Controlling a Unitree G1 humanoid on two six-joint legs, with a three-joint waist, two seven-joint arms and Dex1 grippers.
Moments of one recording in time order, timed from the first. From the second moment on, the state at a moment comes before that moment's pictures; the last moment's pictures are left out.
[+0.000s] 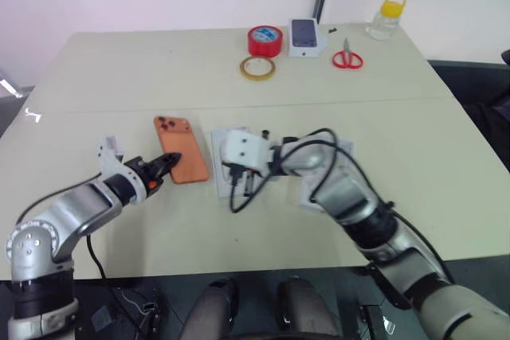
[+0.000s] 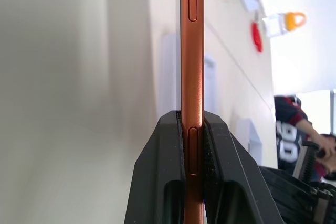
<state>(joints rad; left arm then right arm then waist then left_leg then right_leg) -0.21 0.59 0.35 -0.22 -1.95 0.95 0.53 -0.69 -0.36 0.44 -0.25 -0.13 0.70 0.92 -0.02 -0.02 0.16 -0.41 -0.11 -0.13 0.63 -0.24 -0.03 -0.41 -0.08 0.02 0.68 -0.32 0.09</state>
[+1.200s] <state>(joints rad) -0.29 0.38 0.06 -0.13 -1.89 0.82 0.54 -0.62 -0.49 0.38 -0.25 -0.06 0.64 0.85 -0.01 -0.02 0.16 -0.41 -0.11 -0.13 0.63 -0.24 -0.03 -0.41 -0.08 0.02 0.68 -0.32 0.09</state>
